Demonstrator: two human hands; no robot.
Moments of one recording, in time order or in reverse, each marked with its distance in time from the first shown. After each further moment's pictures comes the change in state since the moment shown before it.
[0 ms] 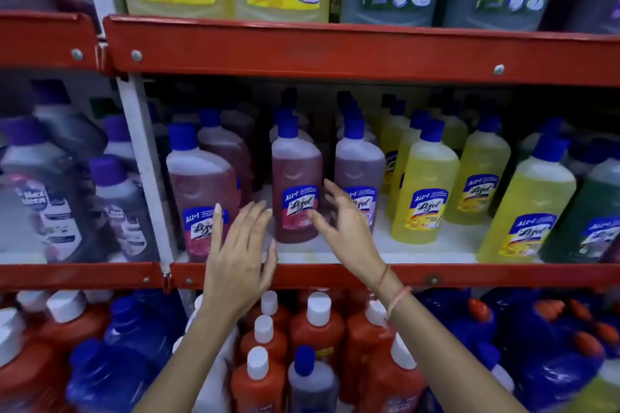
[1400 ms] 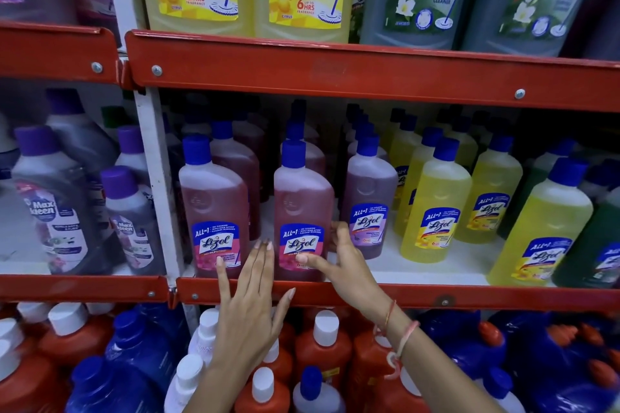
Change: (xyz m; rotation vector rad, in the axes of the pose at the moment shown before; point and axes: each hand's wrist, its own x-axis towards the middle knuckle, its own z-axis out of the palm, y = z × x) left_hand -0.043 0.007 0.029 0.034 -0.241 -0.165; right_hand -0.016 0.003 0.013 0.176 -0.146 0.177
